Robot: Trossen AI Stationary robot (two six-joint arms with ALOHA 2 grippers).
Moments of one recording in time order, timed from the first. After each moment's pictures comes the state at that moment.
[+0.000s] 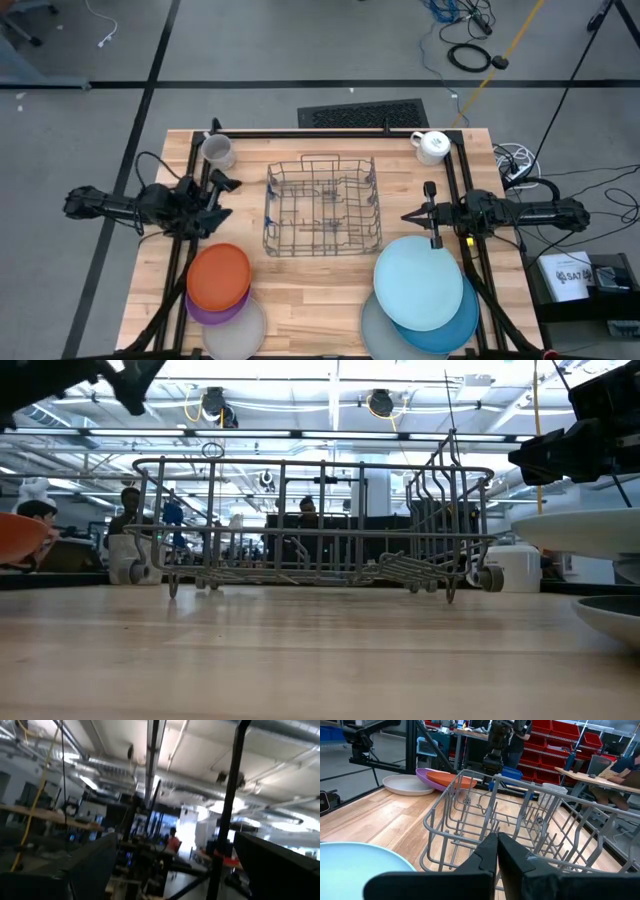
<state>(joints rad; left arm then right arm) -0.09 0.35 0.13 0.70 -0.05 -0.20 0.01 0.09 0.02 0.03 -0.05 -0.18</state>
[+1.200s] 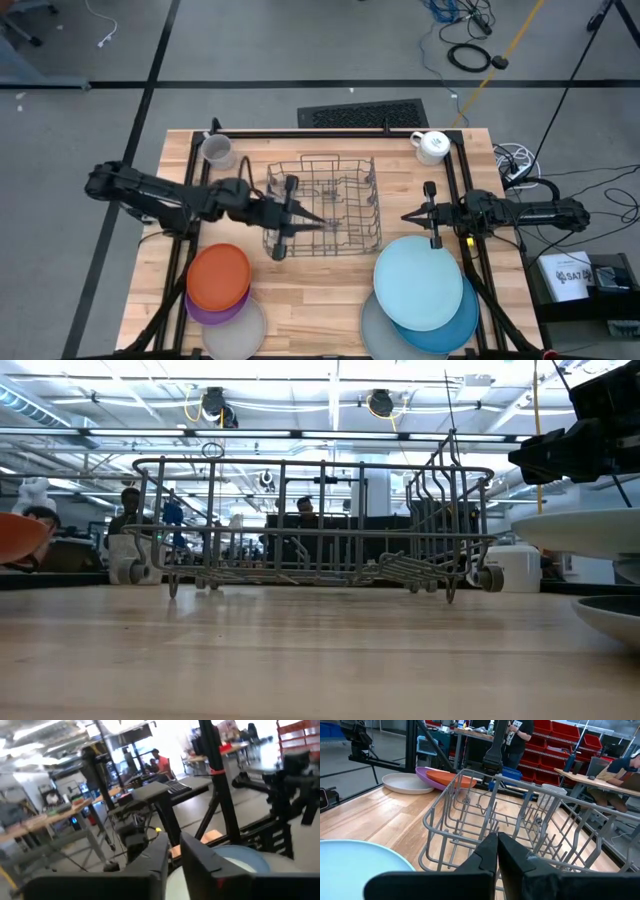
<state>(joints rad) -0.19 1.32 1.06 0.32 0.05 0.43 0.01 0.09 0.02 0.03 -0.05 -0.20</state>
